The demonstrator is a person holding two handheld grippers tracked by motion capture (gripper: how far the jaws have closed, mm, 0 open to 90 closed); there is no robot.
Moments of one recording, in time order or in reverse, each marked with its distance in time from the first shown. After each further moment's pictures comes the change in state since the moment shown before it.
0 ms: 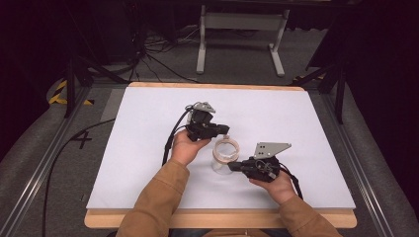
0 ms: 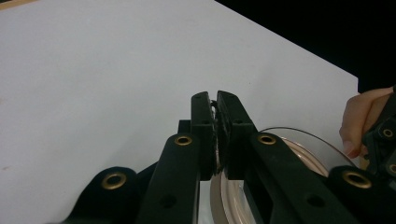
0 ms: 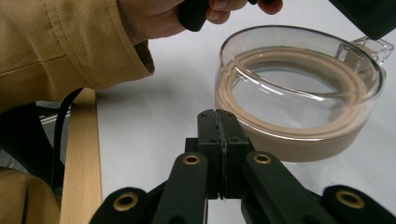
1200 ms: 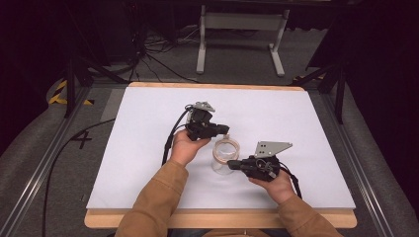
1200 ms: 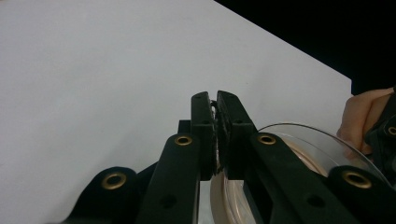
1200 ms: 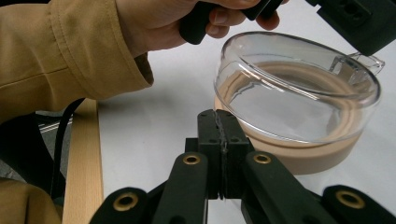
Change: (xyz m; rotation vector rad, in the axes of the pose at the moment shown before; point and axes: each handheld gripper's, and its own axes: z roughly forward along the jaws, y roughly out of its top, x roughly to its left) left arm 0.003 0.000 0.001 0.002 -0.022 -0.026; right arm 0.001 0.003 -0.001 -0.032 -0.007 0.005
